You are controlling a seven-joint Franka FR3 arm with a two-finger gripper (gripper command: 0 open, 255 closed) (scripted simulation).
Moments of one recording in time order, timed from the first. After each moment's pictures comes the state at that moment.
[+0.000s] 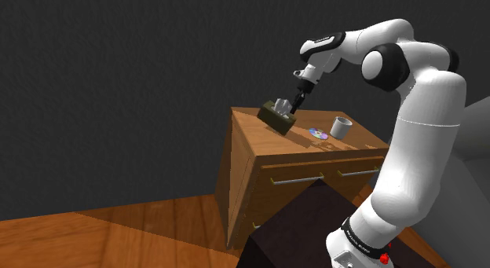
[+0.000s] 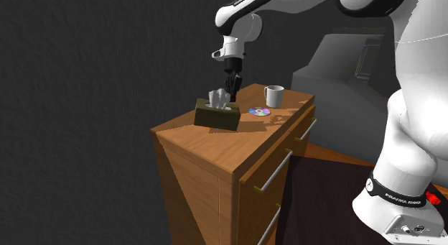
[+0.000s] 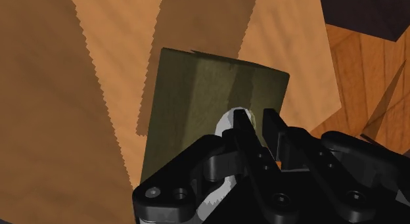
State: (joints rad) arm -0.10 0.35 -0.53 -1.70 0.45 1.67 -1.36
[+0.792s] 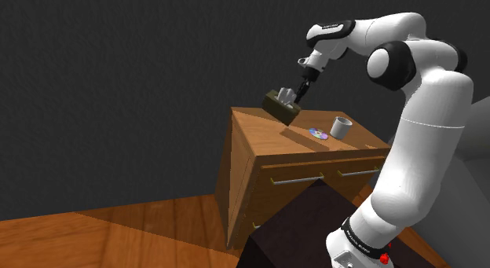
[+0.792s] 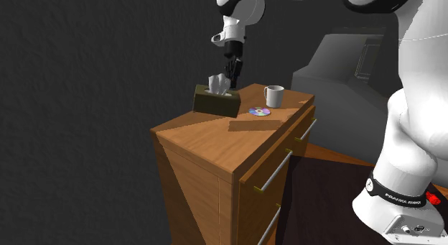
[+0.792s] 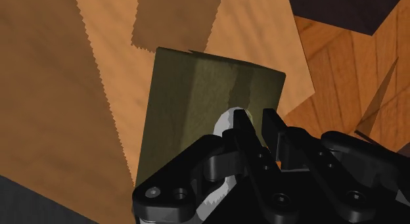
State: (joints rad) arm -0.10 0.31 -0.54 -1.59 0.43 1.54 -1.31
